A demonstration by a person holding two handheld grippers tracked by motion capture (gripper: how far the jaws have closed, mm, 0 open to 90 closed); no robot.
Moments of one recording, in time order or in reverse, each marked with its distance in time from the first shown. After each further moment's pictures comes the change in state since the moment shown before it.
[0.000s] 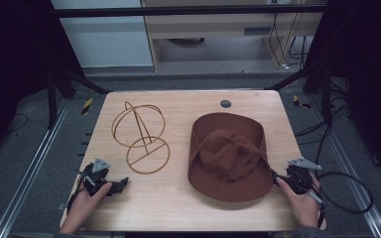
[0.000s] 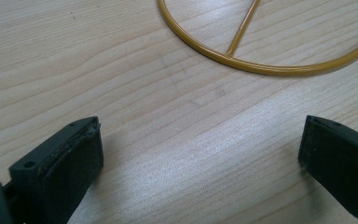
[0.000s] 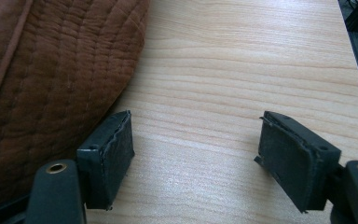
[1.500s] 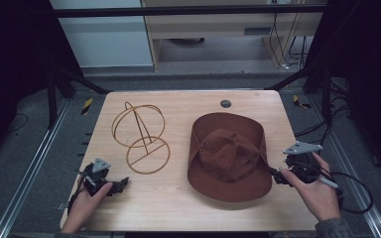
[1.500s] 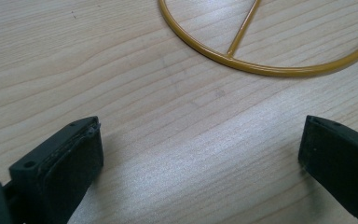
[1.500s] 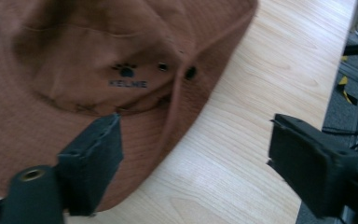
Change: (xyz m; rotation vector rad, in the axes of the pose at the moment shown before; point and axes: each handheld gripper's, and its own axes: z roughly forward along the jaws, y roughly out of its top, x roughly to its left) left arm -0.001 0.000 0.000 0.002 0.007 -0.005; right arm 0.034 0.082 -0.081 0.119 0.111 -0.336
